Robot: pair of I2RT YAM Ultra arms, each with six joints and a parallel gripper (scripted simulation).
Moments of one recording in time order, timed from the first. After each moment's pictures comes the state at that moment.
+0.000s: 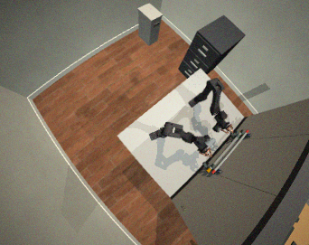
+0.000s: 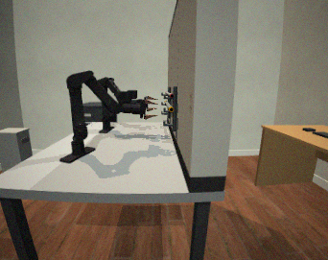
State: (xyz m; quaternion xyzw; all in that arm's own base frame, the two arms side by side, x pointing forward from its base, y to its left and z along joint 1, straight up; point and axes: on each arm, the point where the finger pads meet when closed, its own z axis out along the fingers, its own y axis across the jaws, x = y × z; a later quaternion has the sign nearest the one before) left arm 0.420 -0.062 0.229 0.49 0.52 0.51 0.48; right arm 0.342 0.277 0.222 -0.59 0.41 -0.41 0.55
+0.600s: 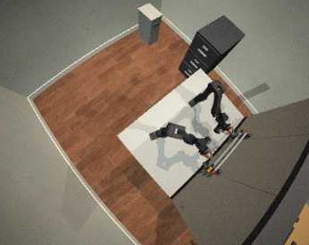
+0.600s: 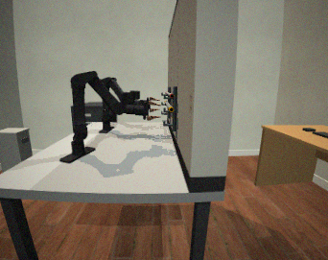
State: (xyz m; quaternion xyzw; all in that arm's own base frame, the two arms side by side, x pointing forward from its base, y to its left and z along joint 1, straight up) left arm 0.439 -0.061 0.222 0.50 0.52 0.51 0.47; right arm 0.360 0.281 0.215 -0.60 0.42 -0.41 0.55
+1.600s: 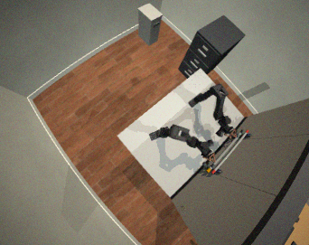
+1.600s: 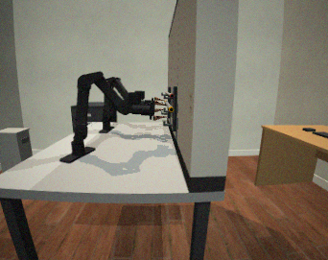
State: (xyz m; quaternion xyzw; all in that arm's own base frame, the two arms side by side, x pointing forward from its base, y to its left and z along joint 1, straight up) left arm 0.474 -0.060 0.221 0.50 0.52 0.51 0.47; right arm 0.393 0.293 0.215 -0.59 0.42 -0.41 0.55
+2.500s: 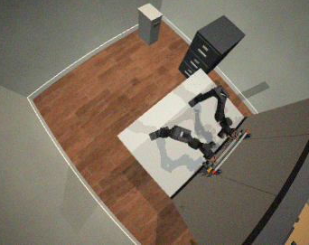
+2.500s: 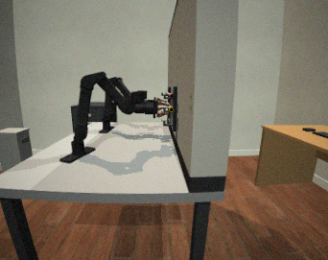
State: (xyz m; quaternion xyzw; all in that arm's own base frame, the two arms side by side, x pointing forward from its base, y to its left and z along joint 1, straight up) left arm 0.493 -0.059 0.226 0.49 0.52 0.51 0.48; right arm 0.412 0.300 0.226 -0.58 0.41 -0.41 0.57
